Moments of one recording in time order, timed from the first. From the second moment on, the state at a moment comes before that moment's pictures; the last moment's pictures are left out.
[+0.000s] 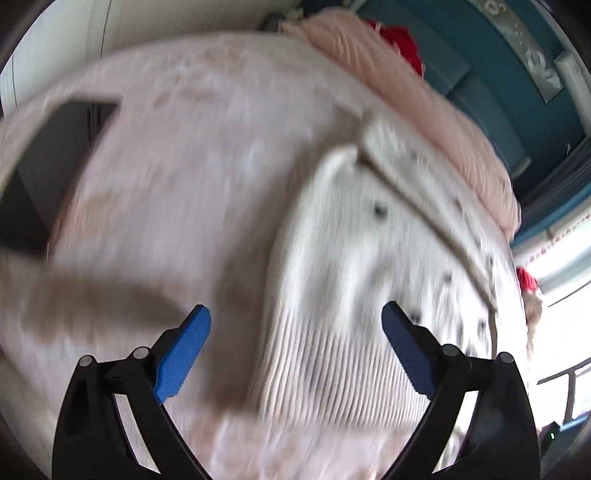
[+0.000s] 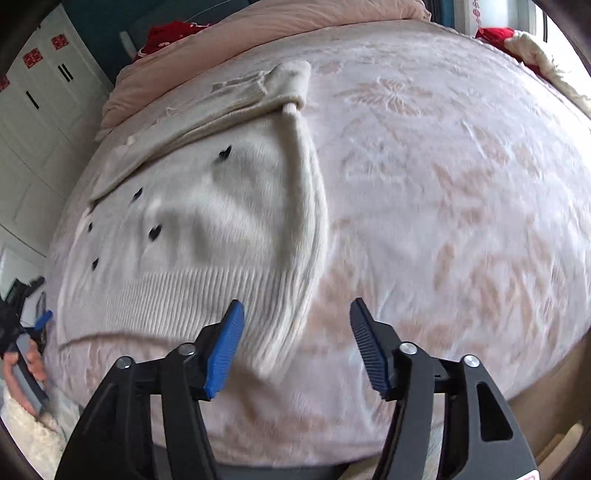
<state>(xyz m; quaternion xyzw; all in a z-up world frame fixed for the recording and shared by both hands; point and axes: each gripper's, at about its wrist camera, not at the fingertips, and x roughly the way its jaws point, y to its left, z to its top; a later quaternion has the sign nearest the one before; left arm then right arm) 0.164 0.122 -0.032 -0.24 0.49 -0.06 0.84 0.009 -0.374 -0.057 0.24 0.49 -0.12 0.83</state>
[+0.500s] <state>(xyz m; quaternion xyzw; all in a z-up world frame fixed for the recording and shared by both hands) 0.159 0.104 -0.039 -0.30 0.48 -0.06 0.82 0.016 -0.351 -0.077 0.30 0.44 -0.10 0.84</state>
